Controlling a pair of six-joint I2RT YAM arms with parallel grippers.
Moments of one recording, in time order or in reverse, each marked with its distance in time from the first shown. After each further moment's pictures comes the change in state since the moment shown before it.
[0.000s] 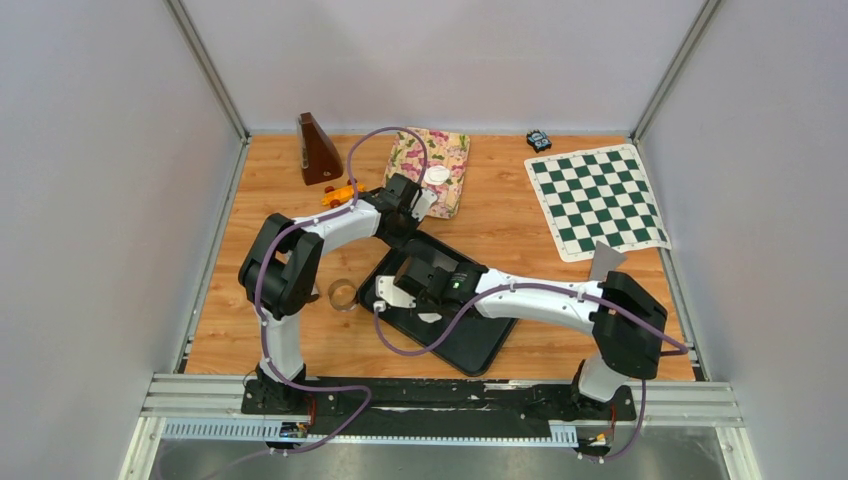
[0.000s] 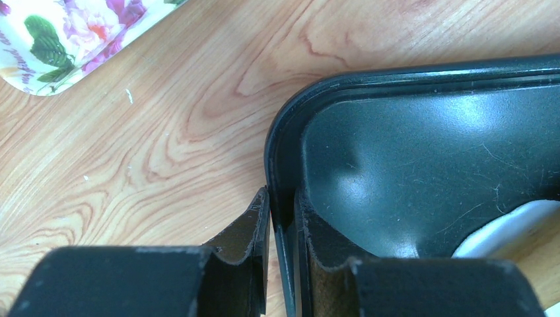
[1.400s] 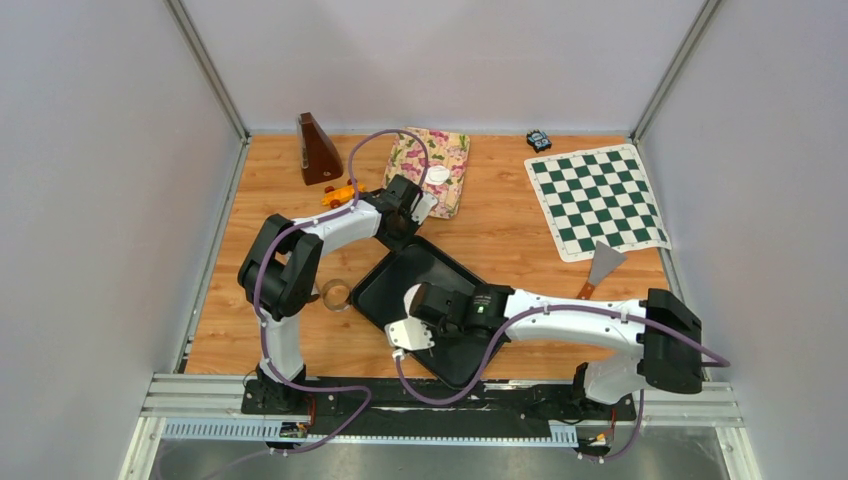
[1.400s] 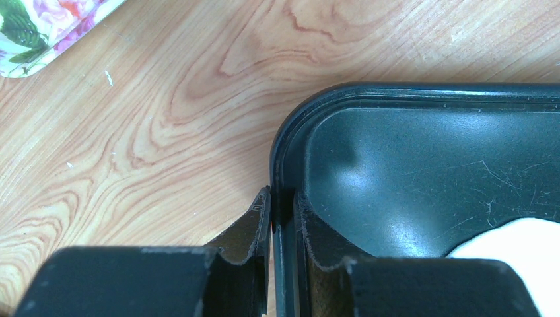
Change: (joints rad) left arm -0.007 -0.006 0.000 -0.047 0.004 -0.003; right arm 0.125 -0.178 -0.106 -0.124 -0.189 -0.145
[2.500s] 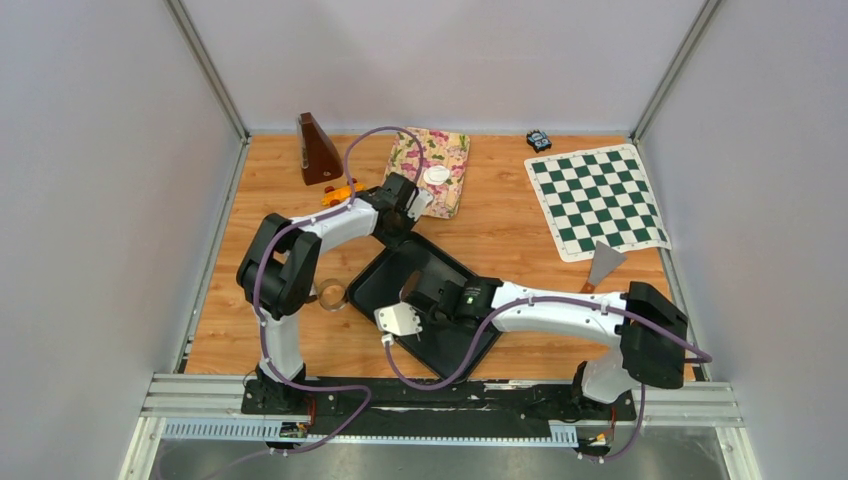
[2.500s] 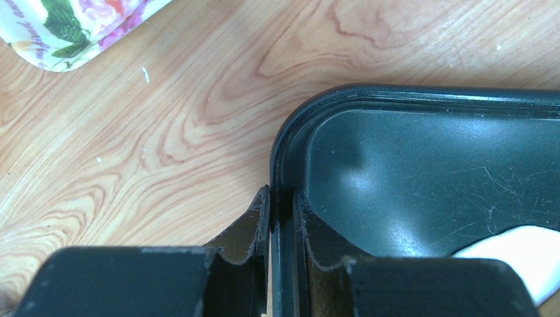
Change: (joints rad) left arm 0.014 0.000 0.000 0.013 -0.021 0.005; right arm -0.068 0.065 0.027 0.138 0.034 -0.072
